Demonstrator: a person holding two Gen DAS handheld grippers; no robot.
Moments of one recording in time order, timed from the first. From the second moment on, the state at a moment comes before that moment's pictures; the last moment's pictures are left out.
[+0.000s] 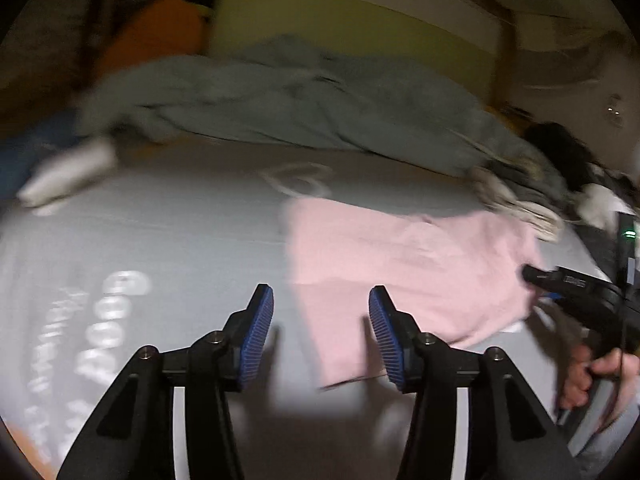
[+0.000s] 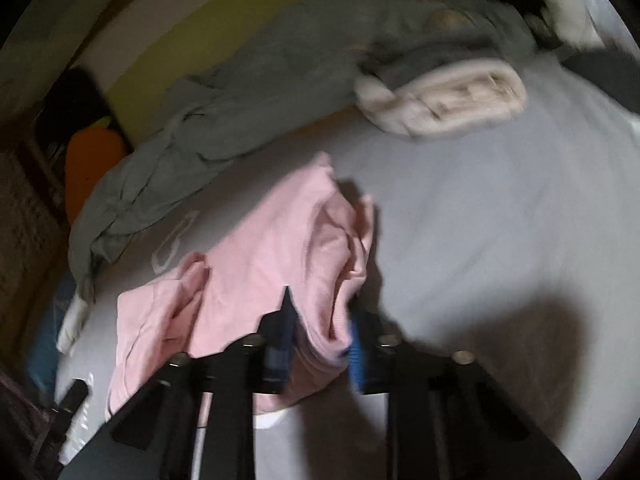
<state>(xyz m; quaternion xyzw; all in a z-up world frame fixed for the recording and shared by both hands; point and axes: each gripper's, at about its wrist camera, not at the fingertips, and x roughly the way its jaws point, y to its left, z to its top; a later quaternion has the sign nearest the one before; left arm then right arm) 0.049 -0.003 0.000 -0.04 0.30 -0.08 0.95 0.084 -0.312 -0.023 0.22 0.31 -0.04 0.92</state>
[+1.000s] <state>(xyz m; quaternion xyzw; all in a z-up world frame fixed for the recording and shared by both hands) 0.015 0.065 0.012 -0.17 0.28 -0.18 0.93 0.017 -0.180 0.021 0.07 0.27 0.12 0.95</state>
